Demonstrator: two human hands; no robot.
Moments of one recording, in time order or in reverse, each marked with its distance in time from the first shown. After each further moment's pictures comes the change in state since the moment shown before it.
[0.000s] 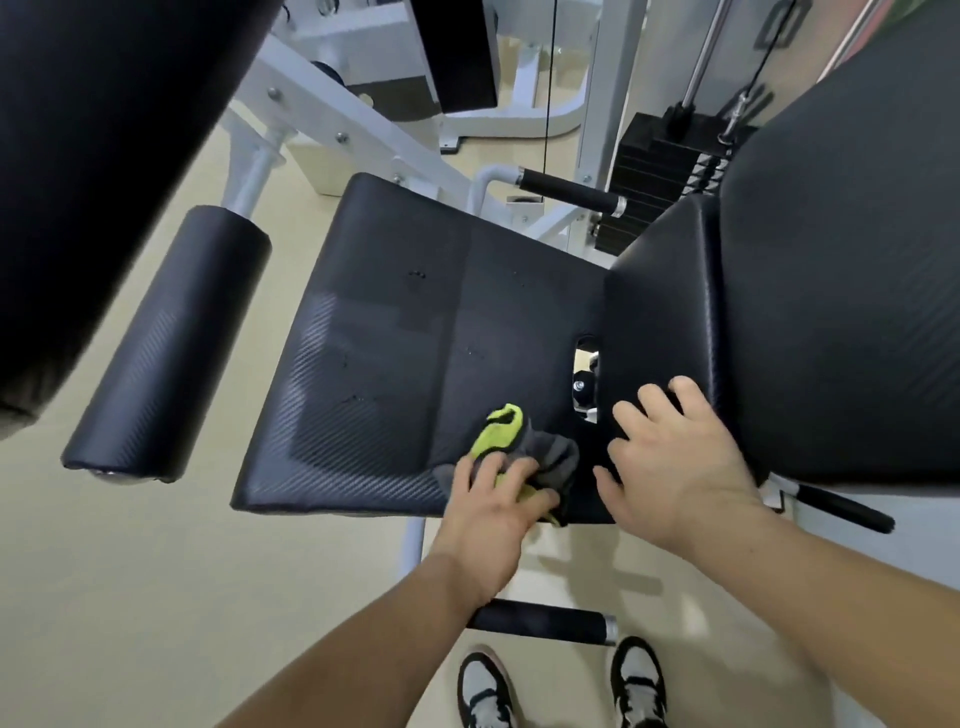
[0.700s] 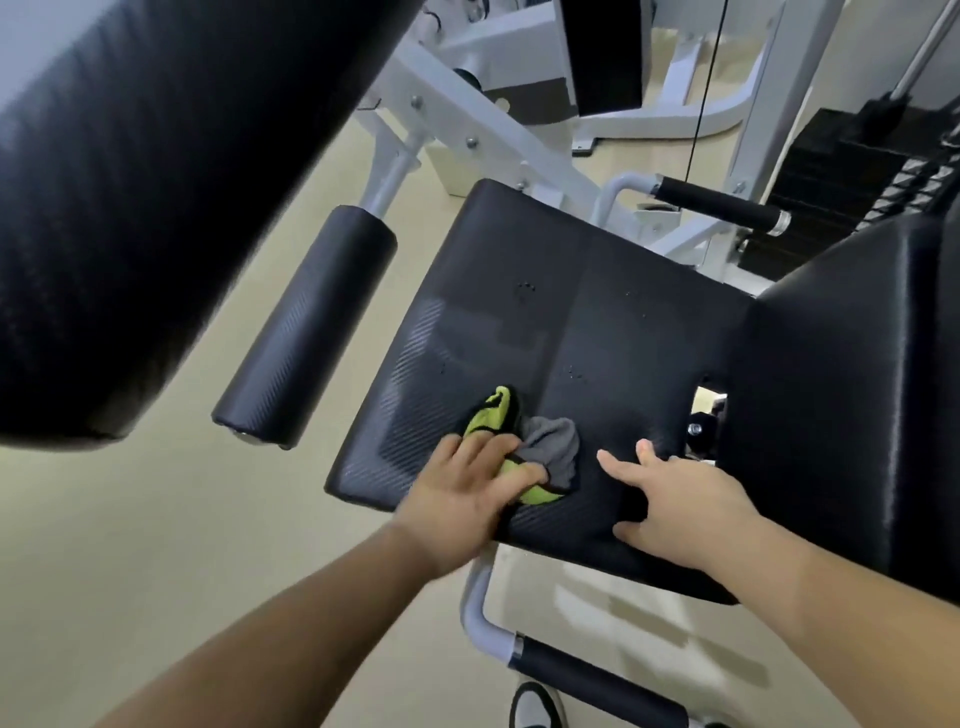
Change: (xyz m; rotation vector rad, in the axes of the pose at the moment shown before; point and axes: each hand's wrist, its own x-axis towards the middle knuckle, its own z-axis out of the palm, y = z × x) left_hand -0.028 -0.099 -0.037 0.180 0.099 -0.099; right_hand 0.092 -0.039 0.039 0.423 -0.409 -0.154
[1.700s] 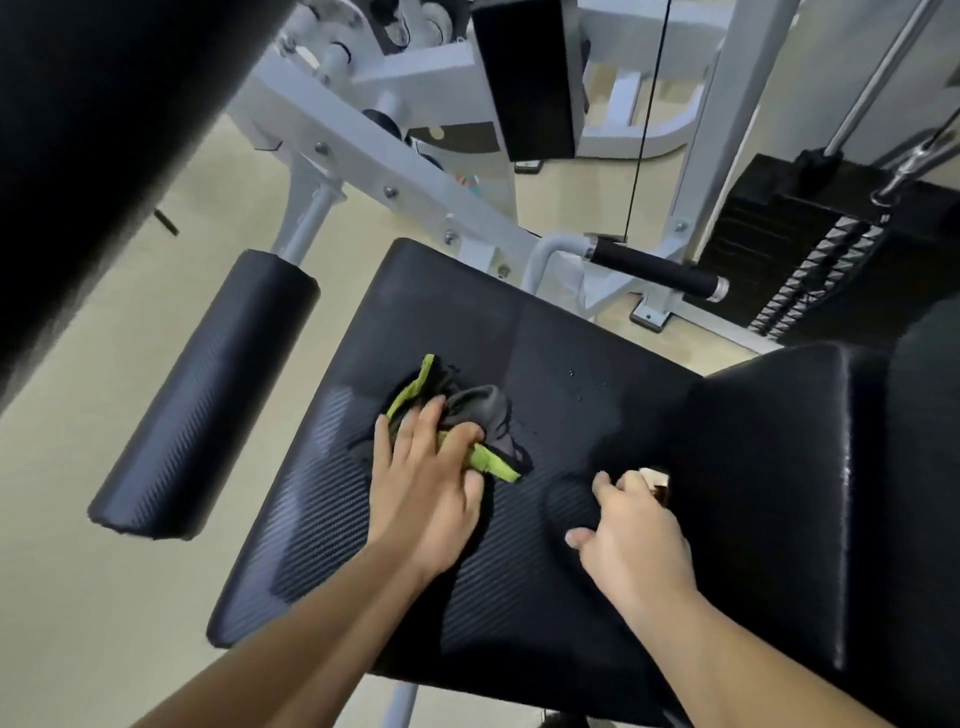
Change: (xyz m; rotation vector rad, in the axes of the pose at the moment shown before) left_hand 0.145 -0.018 -0.014 -0.171 -0.074 -0.538; right_hand 0.054 0.034 -0.053 0.411 0.232 0.329
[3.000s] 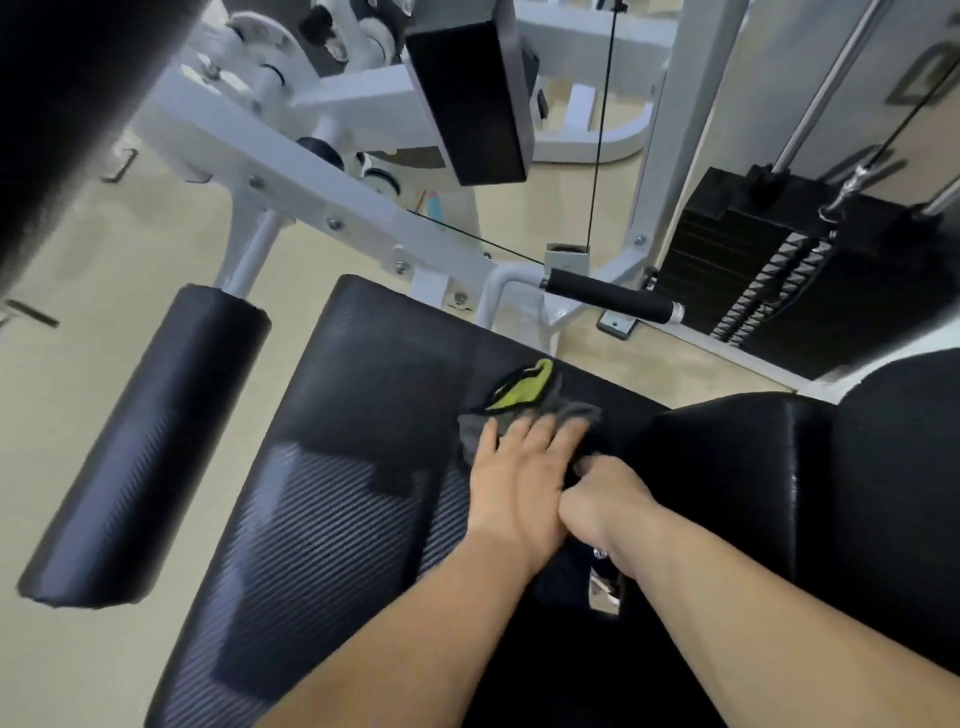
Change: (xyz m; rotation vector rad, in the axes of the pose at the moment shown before) left_hand 0.070 0.117 0.013 -0.099 -0.110 0.230; right_hand 0.064 -0.009 -0.061 0.496 -0.239 0.238
